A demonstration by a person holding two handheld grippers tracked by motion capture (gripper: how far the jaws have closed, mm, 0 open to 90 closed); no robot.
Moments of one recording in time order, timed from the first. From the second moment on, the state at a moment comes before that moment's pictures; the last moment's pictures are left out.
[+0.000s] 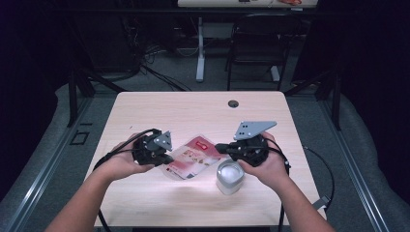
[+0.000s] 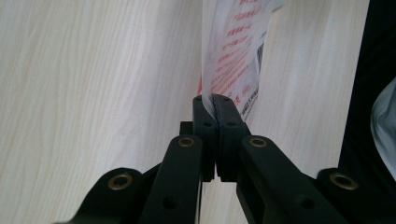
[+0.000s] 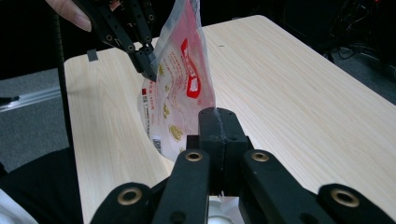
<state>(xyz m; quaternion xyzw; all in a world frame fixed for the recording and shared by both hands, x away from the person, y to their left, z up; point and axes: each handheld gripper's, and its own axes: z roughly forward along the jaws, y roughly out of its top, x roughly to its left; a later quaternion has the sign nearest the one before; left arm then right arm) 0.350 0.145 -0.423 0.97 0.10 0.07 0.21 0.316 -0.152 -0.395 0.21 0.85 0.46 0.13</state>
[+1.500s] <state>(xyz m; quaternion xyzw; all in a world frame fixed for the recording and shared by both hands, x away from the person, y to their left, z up) 0.354 0.177 -0.497 0.93 0.18 0.08 0.32 0.339 -0.091 -0.390 0.19 0.89 0.39 0.17</state>
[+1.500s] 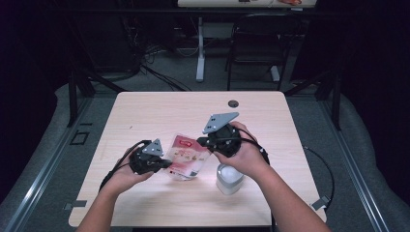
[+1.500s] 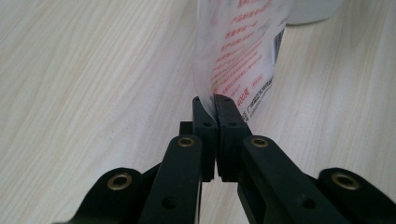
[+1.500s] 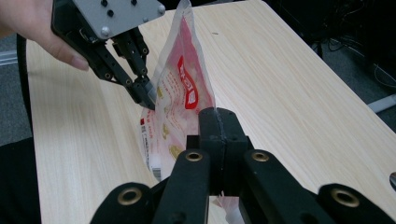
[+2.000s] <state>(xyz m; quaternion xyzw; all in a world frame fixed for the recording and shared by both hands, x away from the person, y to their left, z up) 0.350 0.188 -0.512 0.92 0.20 0.08 0.32 0.333 -0.069 -0.393 0.17 0.89 0.38 0.17</state>
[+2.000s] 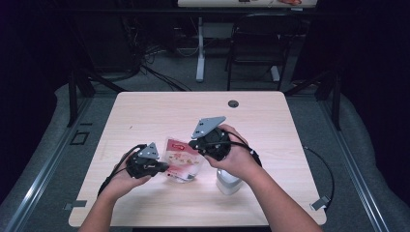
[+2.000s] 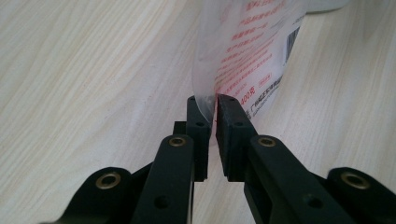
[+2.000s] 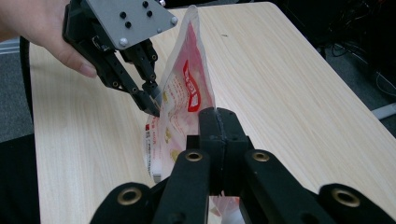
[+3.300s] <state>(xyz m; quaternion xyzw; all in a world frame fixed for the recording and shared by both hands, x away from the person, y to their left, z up) 0.337 0.212 -0.502 0.90 0.22 0.07 0.36 0.327 -0.041 -0.397 0.16 0.88 0.42 0.12</state>
